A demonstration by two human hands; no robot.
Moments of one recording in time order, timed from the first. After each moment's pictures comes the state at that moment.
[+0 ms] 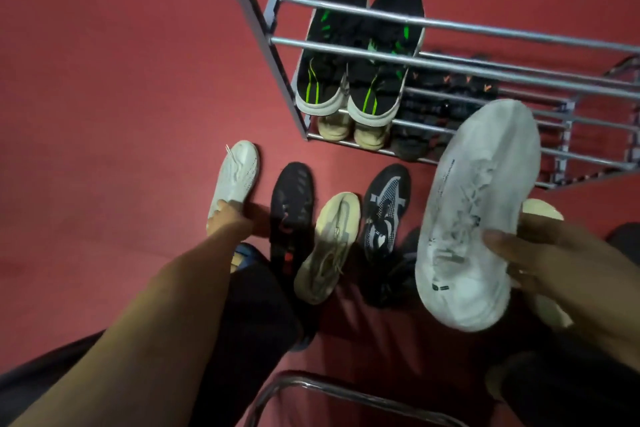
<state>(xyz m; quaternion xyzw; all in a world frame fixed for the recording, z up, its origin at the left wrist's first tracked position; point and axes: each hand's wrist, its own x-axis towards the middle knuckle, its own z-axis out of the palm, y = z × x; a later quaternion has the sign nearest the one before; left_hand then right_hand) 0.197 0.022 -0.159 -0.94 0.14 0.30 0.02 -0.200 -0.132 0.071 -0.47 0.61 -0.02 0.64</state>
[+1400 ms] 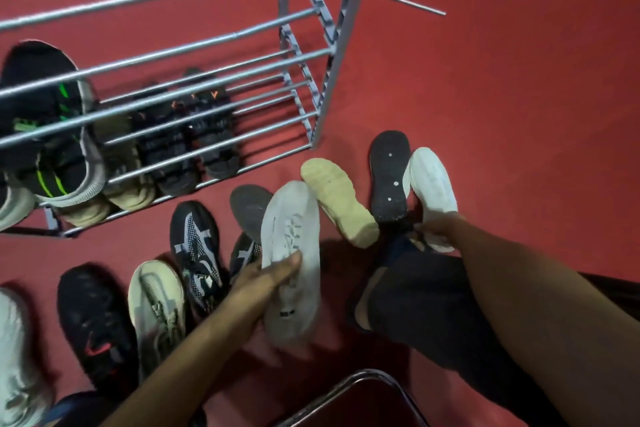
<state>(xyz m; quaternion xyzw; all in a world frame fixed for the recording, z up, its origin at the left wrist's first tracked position) -0.153 -0.071 -0.058 -0.59 0.17 0.76 -0.21 -0.527 -0.128 -0.122 -0.18 0.87 0.07 0.46</state>
